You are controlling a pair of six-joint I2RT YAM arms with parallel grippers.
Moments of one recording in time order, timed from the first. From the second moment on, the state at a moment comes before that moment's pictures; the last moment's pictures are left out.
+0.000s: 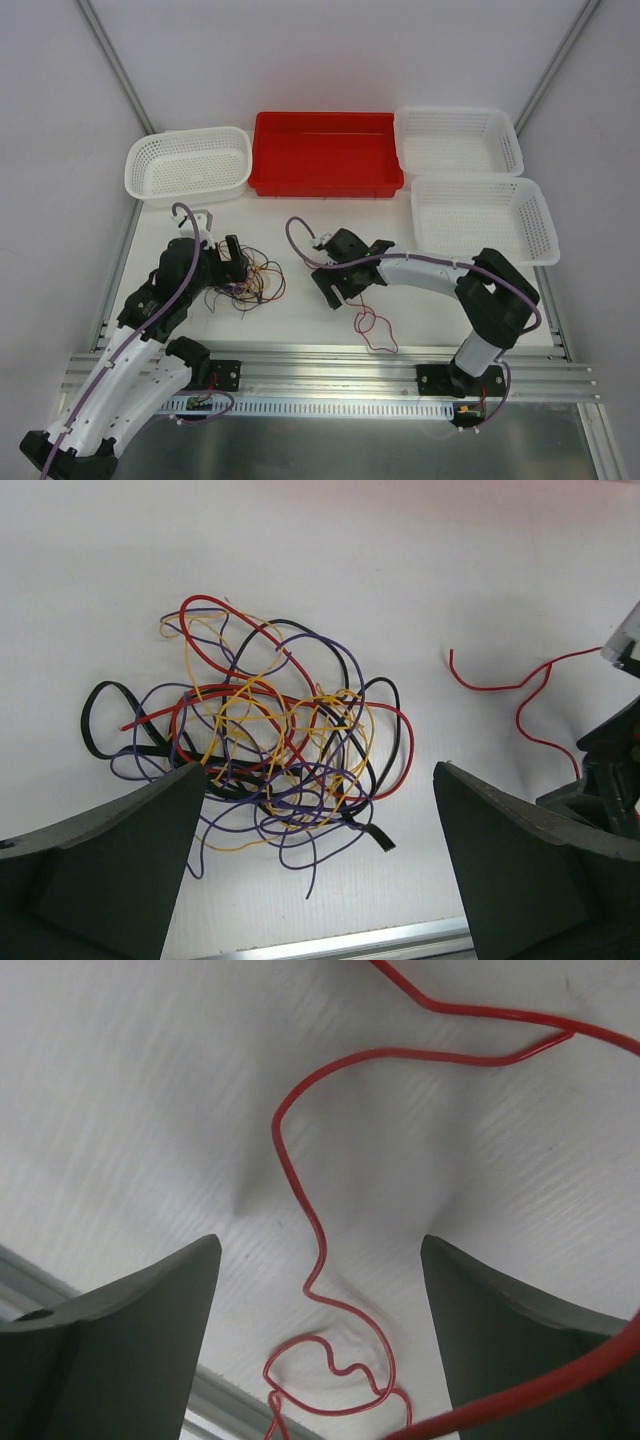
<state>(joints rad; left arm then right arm) -0.42 0.58 0.67 -0.65 -0.19 -0.39 0.91 1.66 1.00 -0.48 -0.03 0.22</state>
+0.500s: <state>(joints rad) -0.42 0.56 0.67 -0.66 -0.32 -0.35 0.99 1.74 1.07 -0.52 0.16 0.23</state>
